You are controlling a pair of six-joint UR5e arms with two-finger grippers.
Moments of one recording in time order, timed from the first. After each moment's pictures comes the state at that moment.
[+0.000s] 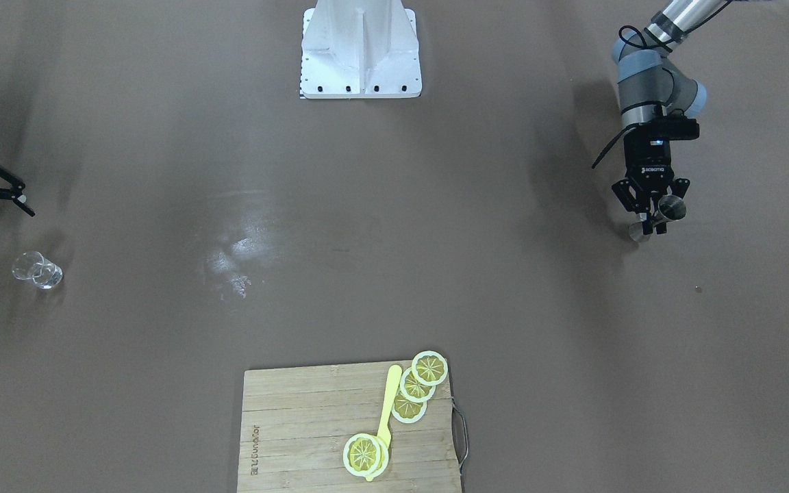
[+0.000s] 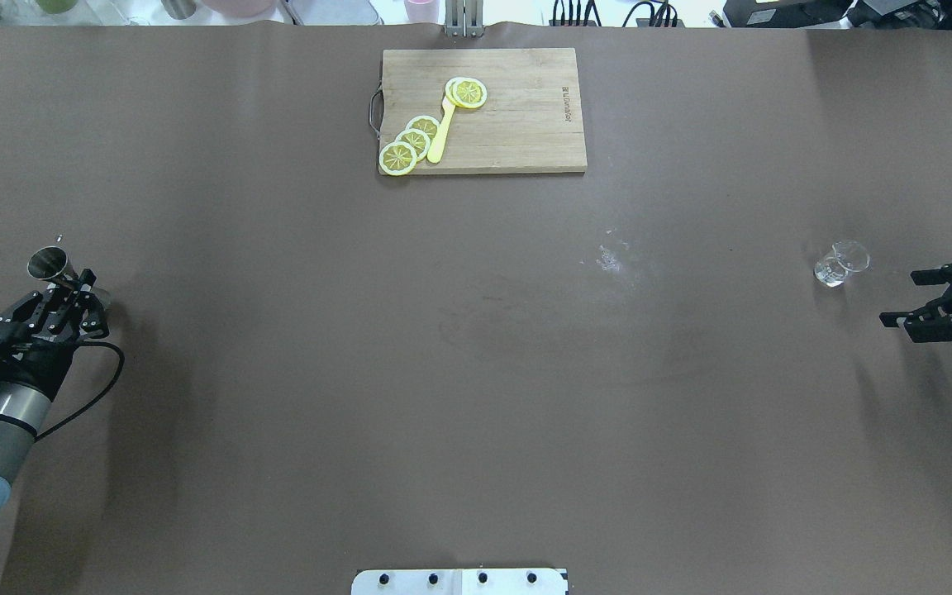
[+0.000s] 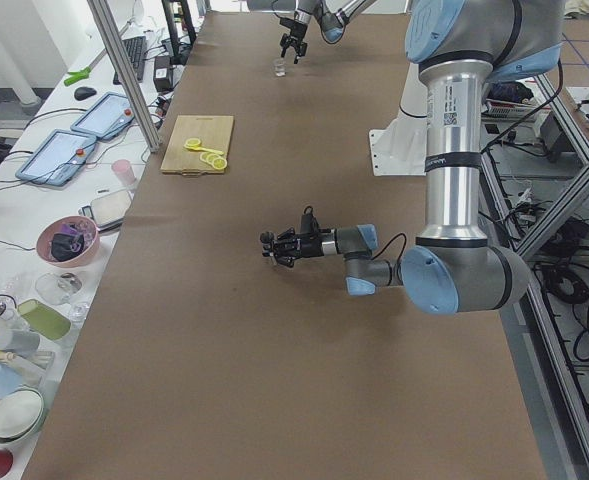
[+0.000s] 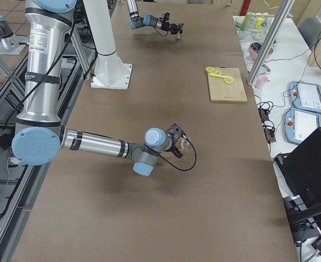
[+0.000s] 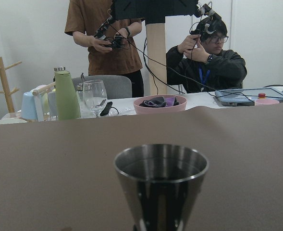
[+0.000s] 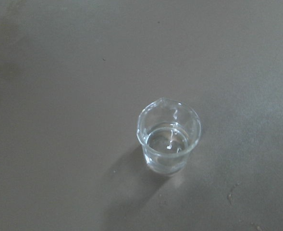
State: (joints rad) left arm -0.30 -1.49 -1.43 -2.99 -0.53 -1.08; right arm 1.04 -1.72 1.44 -0.24 2.22 0.33
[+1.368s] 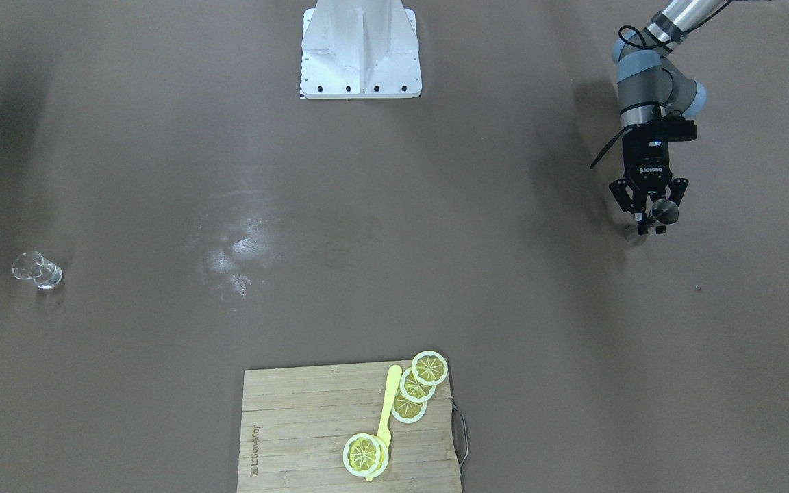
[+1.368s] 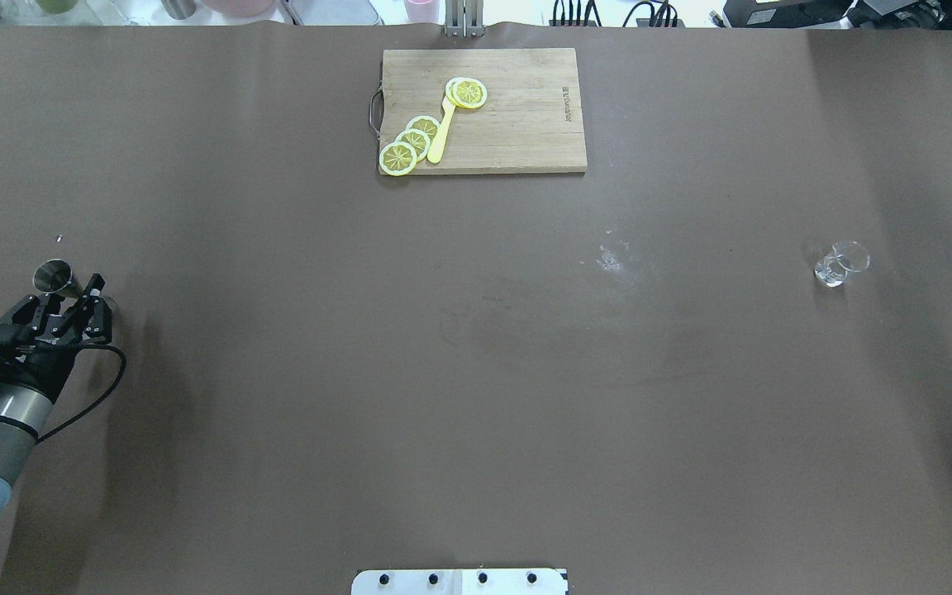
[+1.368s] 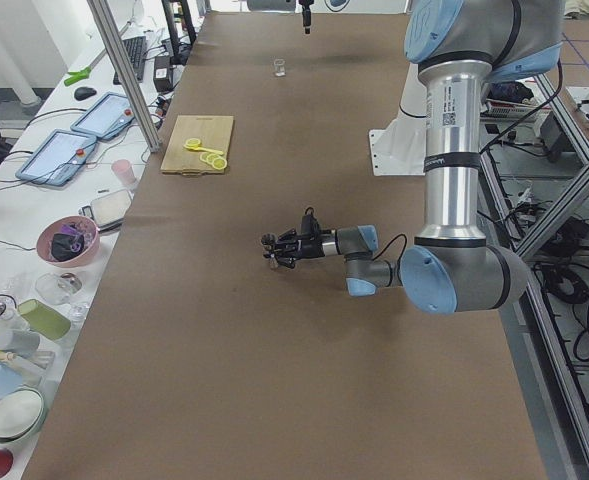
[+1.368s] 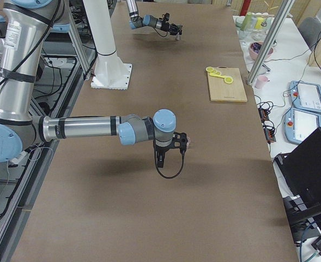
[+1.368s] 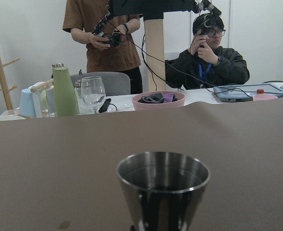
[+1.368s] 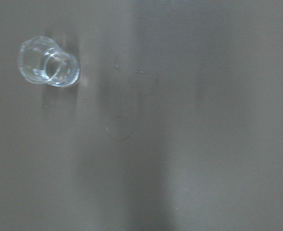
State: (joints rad) left arm -0.29 -1.49 -1.42 -2.99 -0.54 -1.07; right arm 1.36 -1.82 1.87 -1.46 2.40 0.32
